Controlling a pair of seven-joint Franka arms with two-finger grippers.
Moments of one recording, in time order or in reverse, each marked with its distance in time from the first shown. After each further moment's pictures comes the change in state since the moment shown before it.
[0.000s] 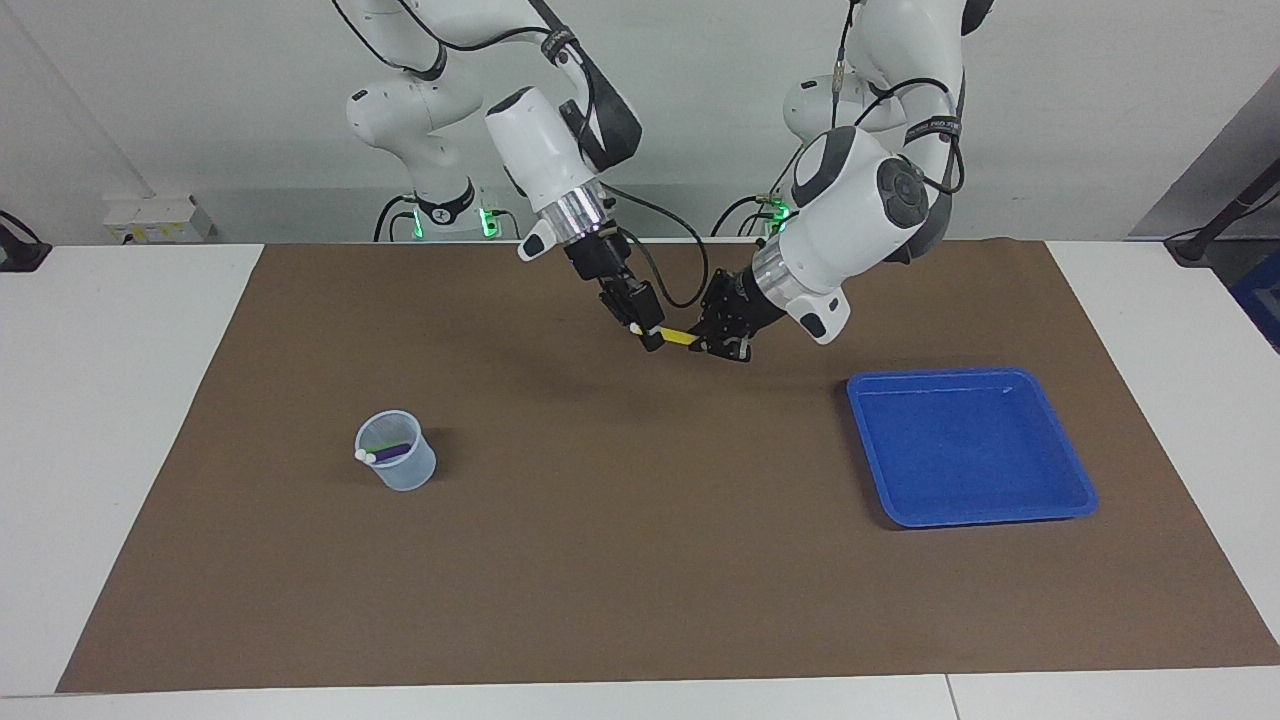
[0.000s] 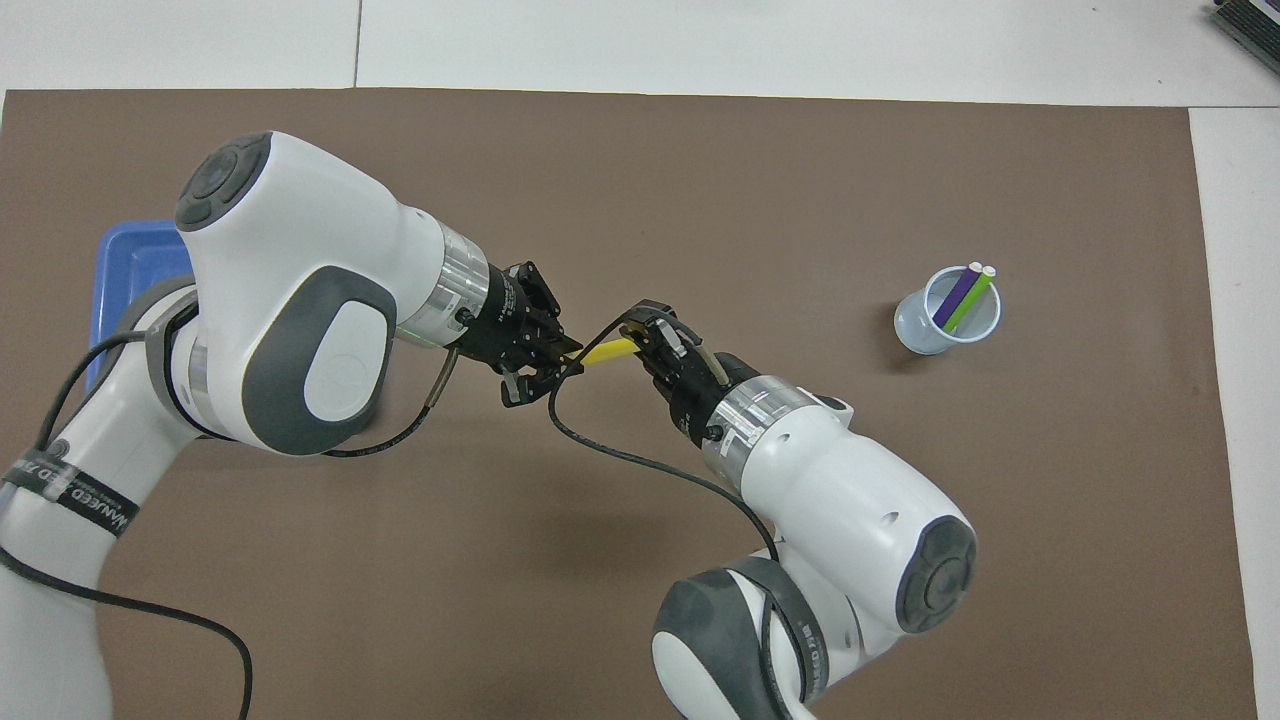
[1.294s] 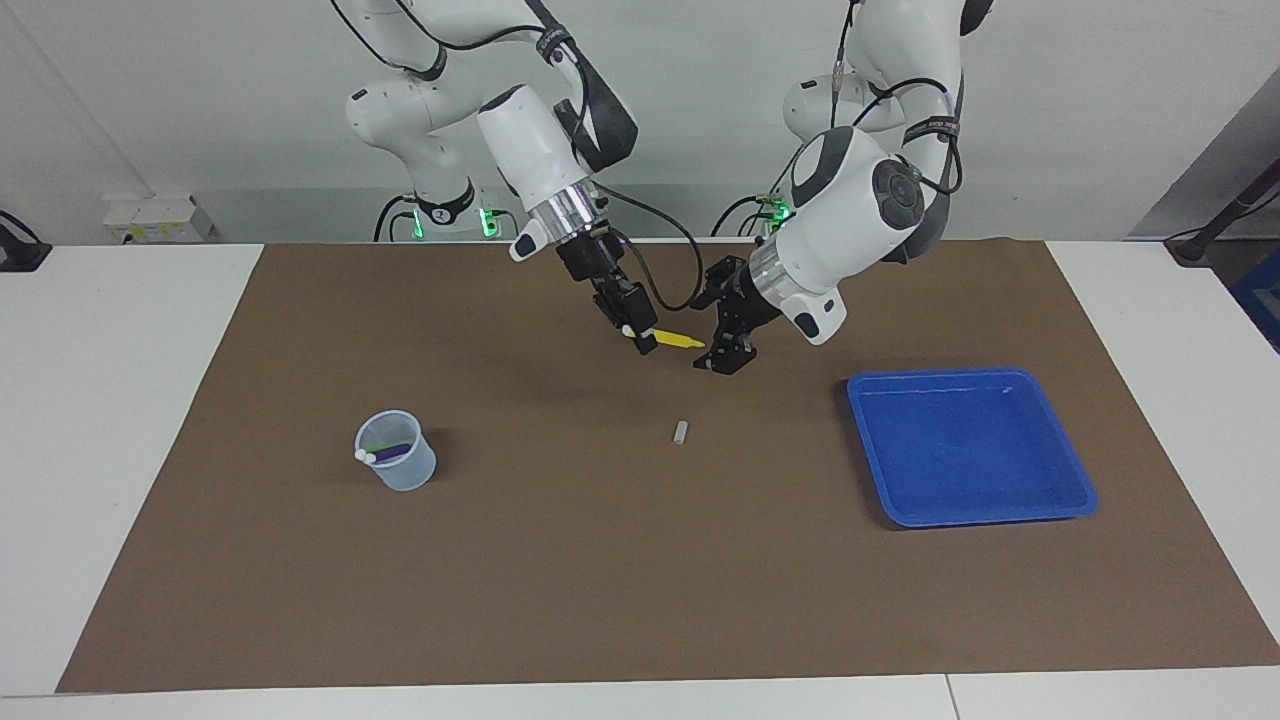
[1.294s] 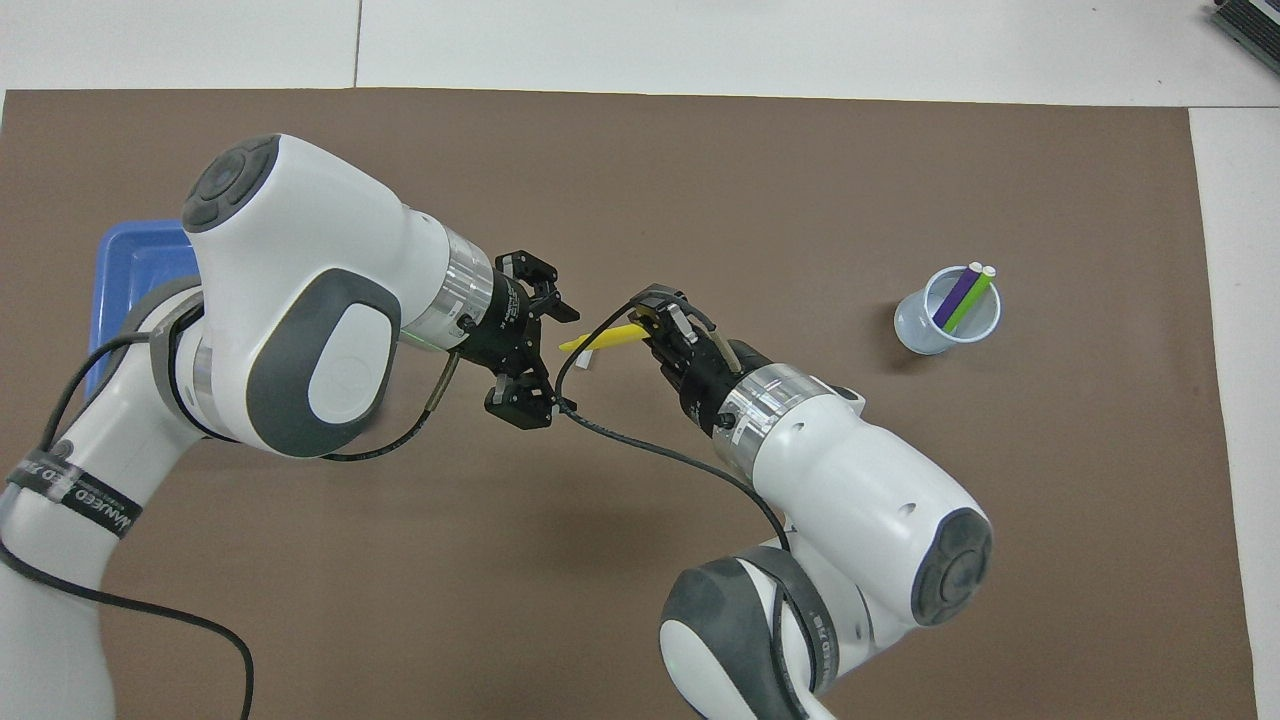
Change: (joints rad) left arm -0.001 0.000 -0.002 -0.003 0.001 -0.014 0.070; right arm -0.014 0.000 -0.008 0.017 0.000 0.002 0.000
